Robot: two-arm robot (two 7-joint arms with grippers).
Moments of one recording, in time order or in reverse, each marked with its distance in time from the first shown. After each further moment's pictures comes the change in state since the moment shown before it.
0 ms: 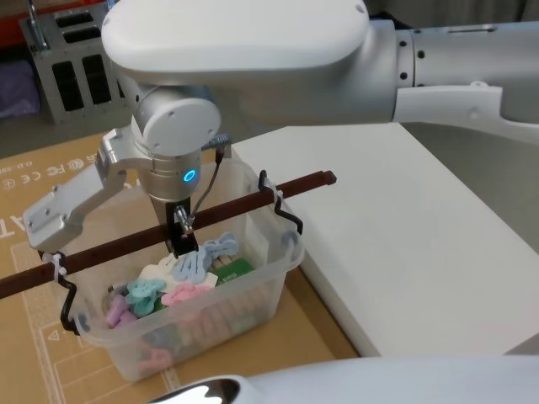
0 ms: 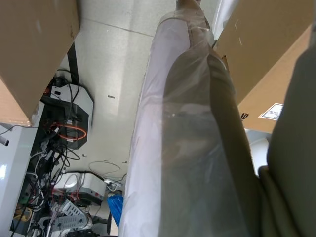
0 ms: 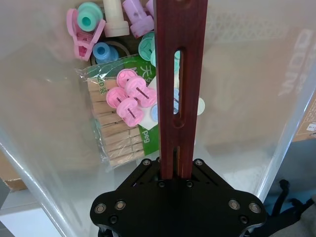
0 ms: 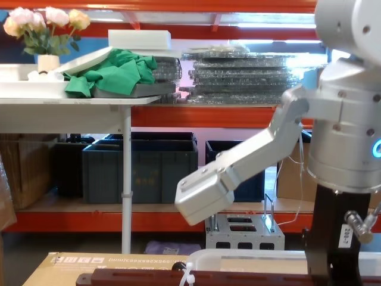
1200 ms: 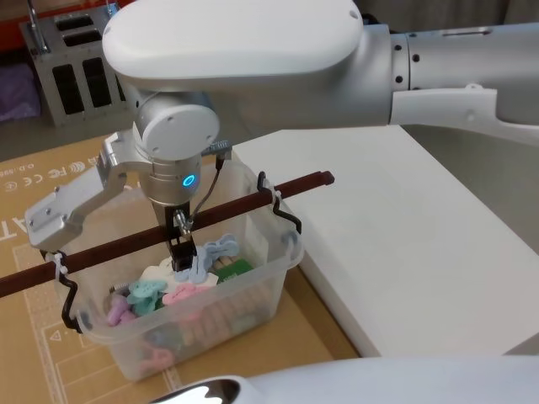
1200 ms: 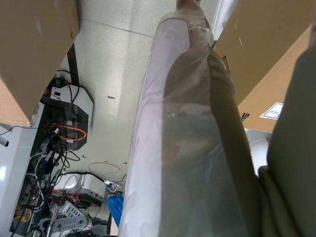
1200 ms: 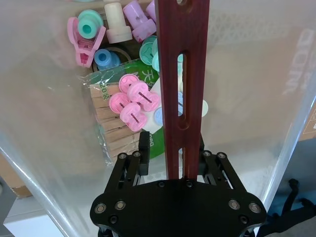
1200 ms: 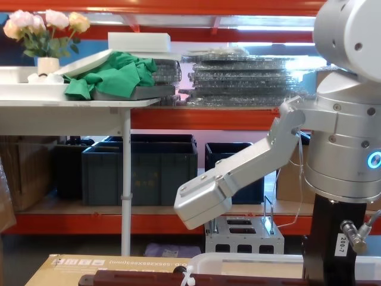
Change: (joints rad) left arm 0.000 0.000 0.000 0.000 0.000 0.000 0.000; right arm -0.002 -0.010 -0.024 0.027 0.003 0.029 -0.030
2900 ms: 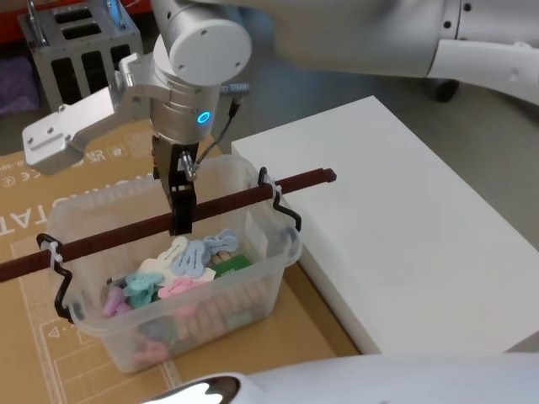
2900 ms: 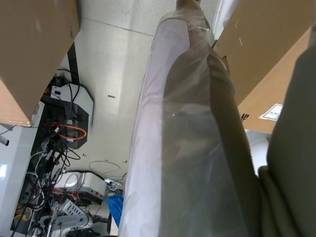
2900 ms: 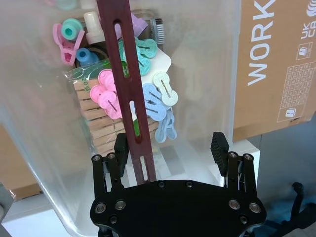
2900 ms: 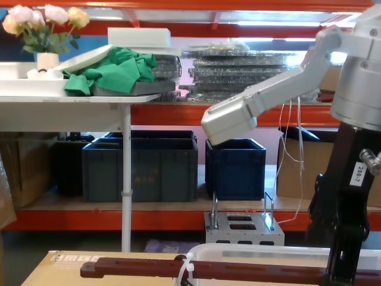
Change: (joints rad) left arm 0.000 0.000 0.000 0.000 0.000 0.000 0.000; right arm 0.042 0.096 0.101 -0.042 0.050 -0.019 -0.015
